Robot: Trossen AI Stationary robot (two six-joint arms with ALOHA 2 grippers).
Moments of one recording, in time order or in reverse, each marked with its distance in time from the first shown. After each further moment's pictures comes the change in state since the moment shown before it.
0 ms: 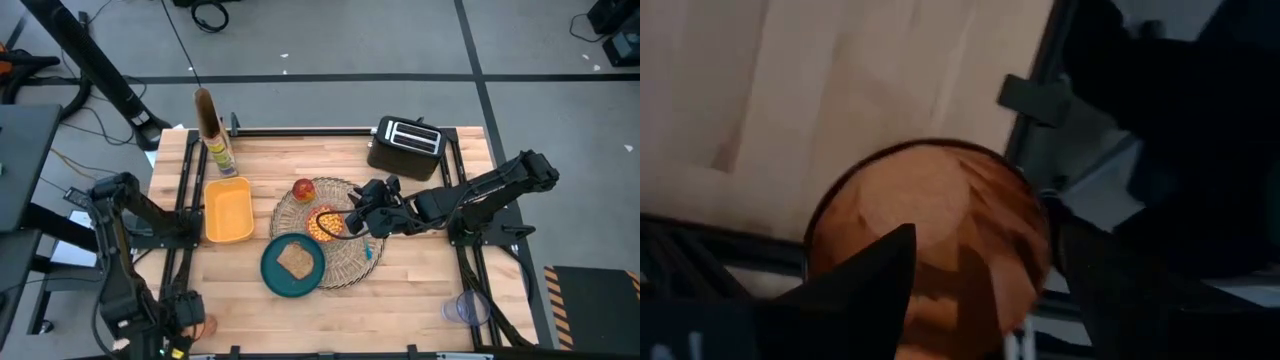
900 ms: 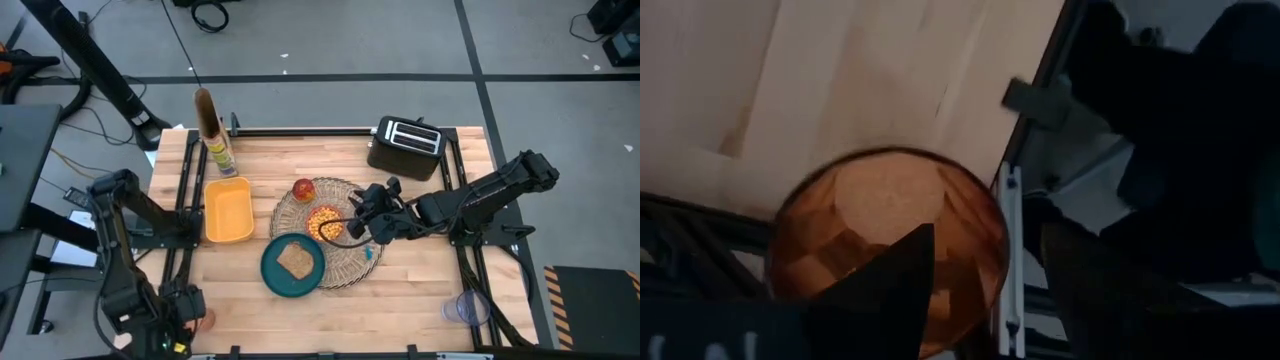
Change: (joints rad) left arm 0.019 -0.025 0.000 -0.021 0.027 -0.033; right arm 0.040 0.000 0.000 0.007 0.039 -0.047
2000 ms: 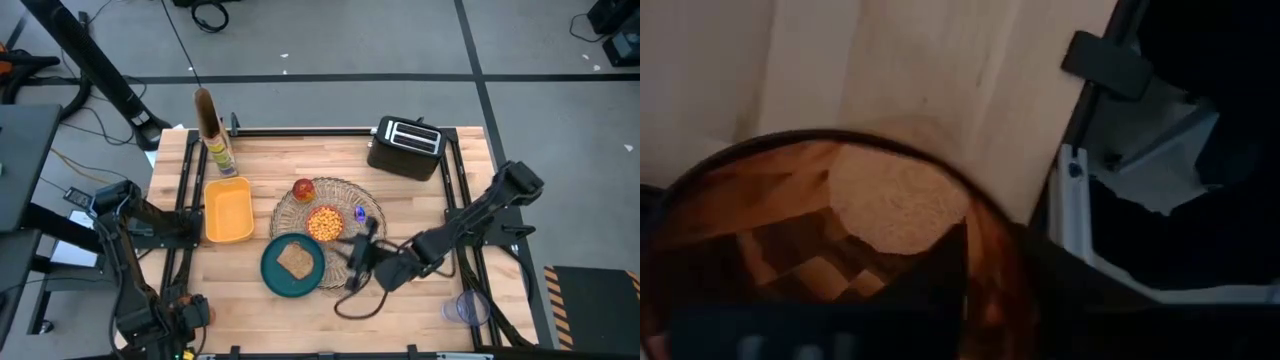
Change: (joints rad) left arm -0.009 0.114 -0.063 0.035 0.055 0.042; right arm 0.224 0.163 0.000 0.425 -0.014 -0.419
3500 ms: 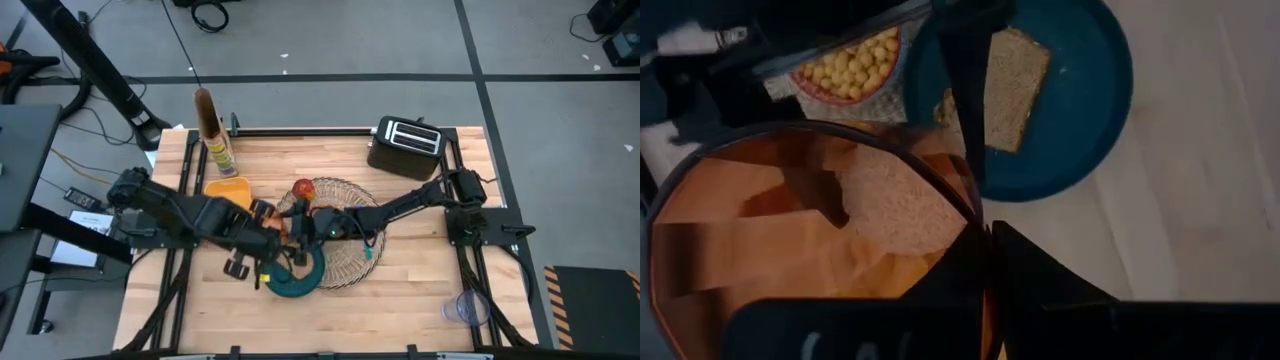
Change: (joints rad) left arm 0.789 -0.002 0.389 -0.320 -0.196 1.517; right arm -0.377 0.423 0.223 0.509 -0.680 -0.329
